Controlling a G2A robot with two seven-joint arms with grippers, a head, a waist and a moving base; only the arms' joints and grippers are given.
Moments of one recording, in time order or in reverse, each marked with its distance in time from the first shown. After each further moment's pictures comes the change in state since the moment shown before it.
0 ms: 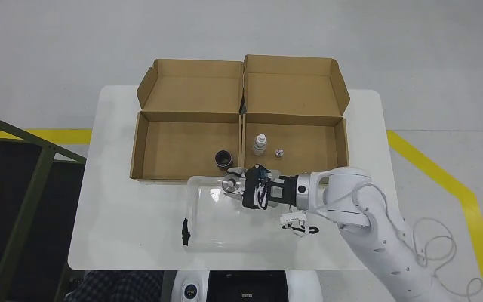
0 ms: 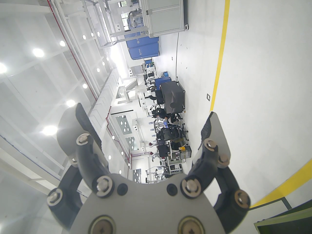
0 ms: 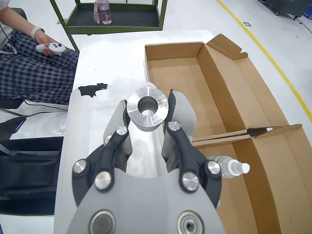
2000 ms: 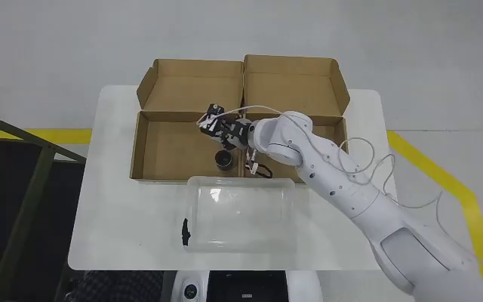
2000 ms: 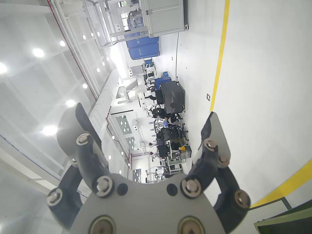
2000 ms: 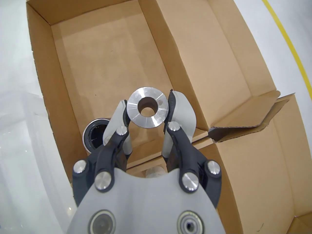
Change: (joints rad) left arm 0.000 0.000 0.000 0.000 0.000 0.000 0.000; right arm 0.595 -0.226 -0.439 0.706 -0.027 0.367 0.057
